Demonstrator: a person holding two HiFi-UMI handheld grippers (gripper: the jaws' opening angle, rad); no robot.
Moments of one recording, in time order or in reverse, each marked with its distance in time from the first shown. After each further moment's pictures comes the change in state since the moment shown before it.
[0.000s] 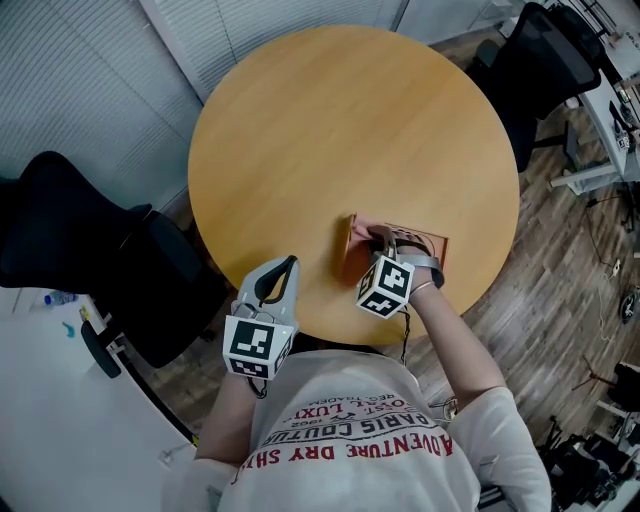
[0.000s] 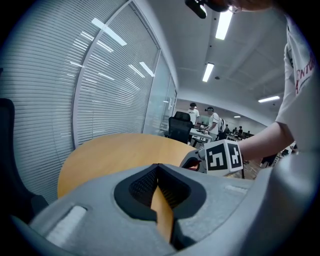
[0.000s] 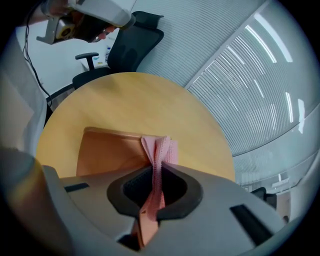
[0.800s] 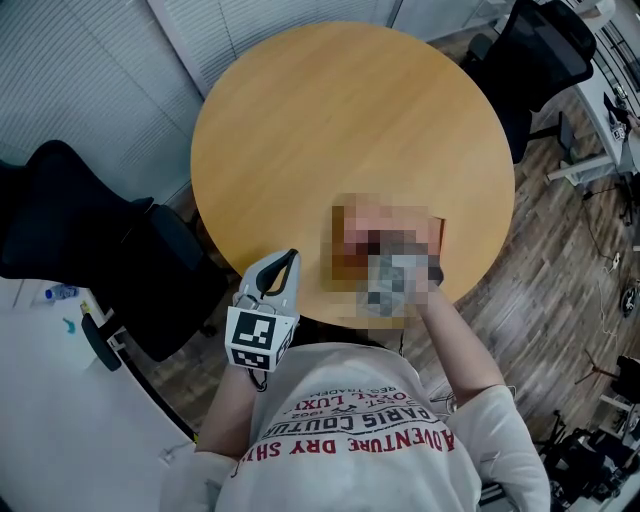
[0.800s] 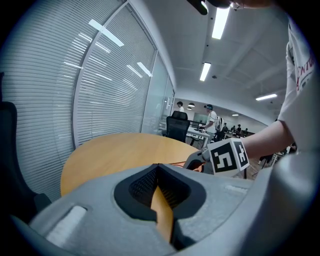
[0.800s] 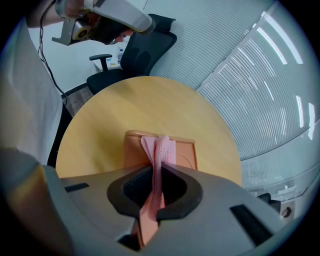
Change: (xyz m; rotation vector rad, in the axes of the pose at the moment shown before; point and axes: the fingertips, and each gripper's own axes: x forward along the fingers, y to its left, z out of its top) left arm -0.025 -0.022 -0.008 0.022 0.007 -0.011; right arm -0.033 0.048 -0.003 -0.061 -0.007 0.091
